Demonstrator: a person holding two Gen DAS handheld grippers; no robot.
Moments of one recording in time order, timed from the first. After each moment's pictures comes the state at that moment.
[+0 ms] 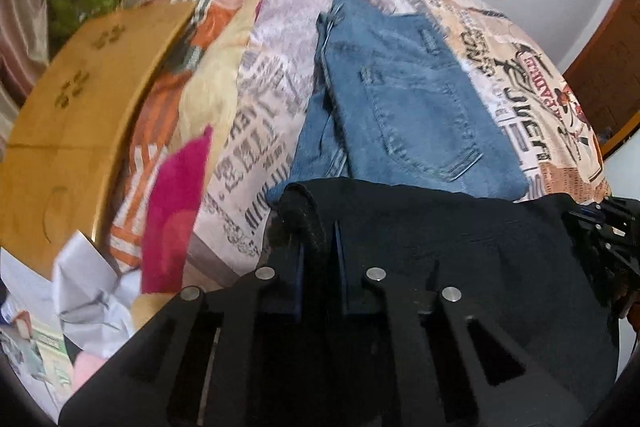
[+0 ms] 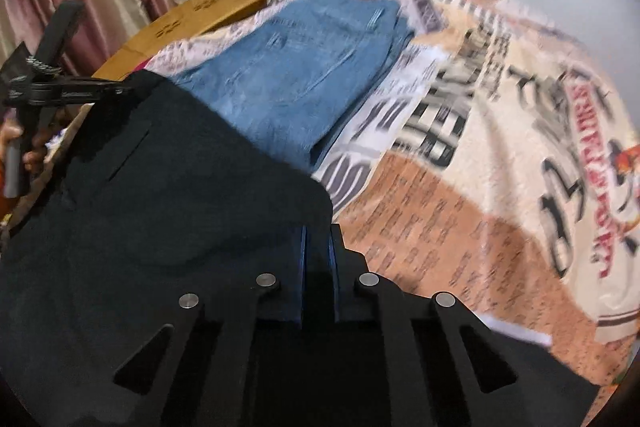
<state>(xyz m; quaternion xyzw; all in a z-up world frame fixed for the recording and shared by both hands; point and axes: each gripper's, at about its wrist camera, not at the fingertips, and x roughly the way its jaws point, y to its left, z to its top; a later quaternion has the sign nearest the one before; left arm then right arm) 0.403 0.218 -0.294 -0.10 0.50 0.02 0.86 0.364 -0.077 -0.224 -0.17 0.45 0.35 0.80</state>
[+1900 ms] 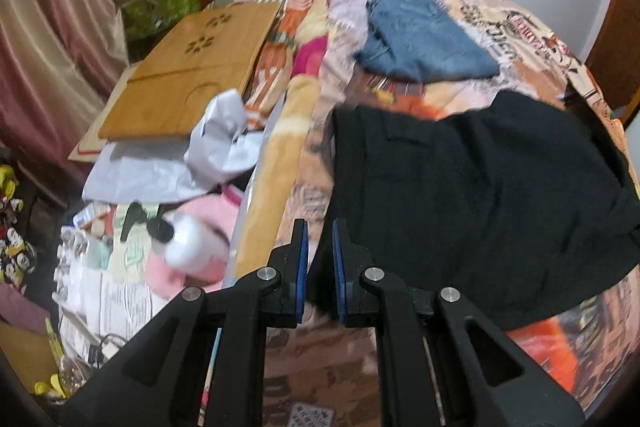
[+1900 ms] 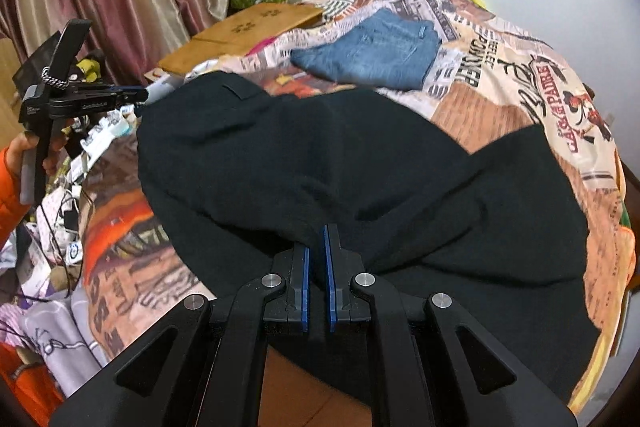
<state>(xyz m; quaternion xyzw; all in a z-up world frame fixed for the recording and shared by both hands) 0.141 0.205 -0.261 -0.03 0.48 0.11 0.87 0.128 -0.103 -0.184 -0.13 0.44 0.35 0.81</state>
